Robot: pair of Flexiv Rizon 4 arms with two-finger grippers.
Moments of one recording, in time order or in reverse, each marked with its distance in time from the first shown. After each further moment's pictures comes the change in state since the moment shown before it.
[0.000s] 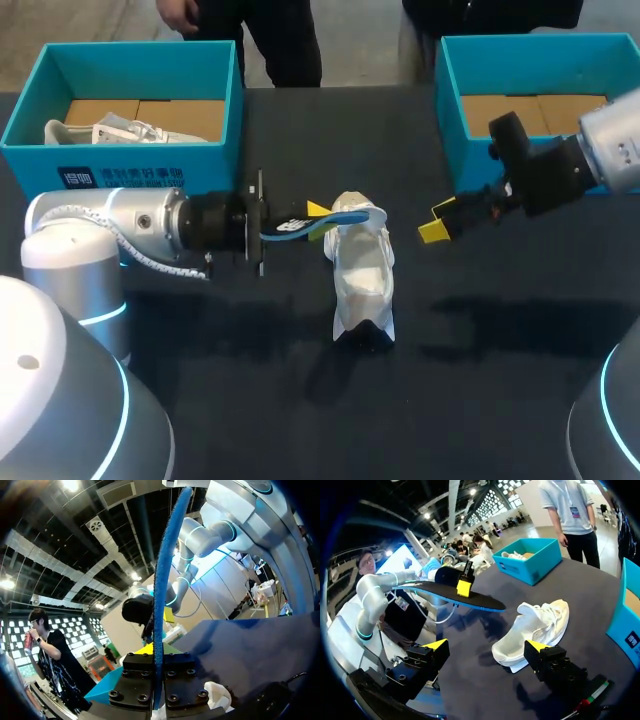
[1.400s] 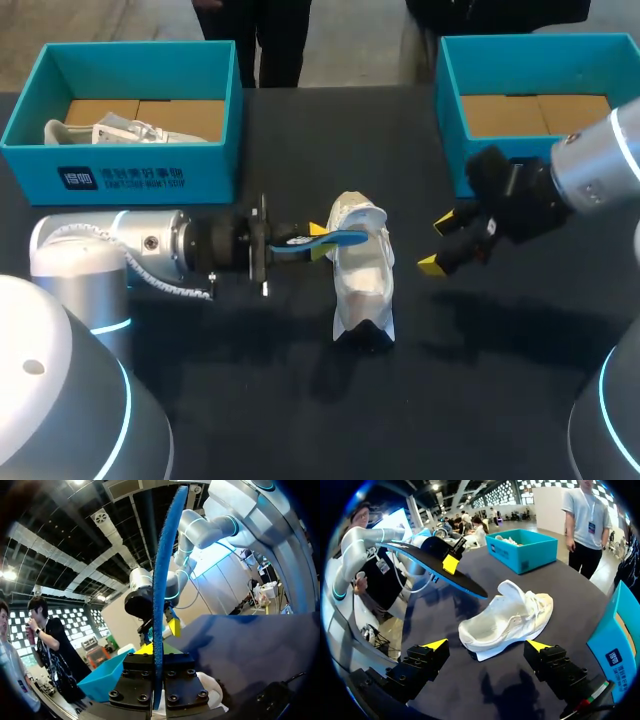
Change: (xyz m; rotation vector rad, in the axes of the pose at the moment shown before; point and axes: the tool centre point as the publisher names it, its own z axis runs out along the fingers) left arm 0.023 0.032 -0.002 -0.061 -0.018 -0.043; right arm -0.047 -0.040 0.025 0.132 -0.208 -0.237
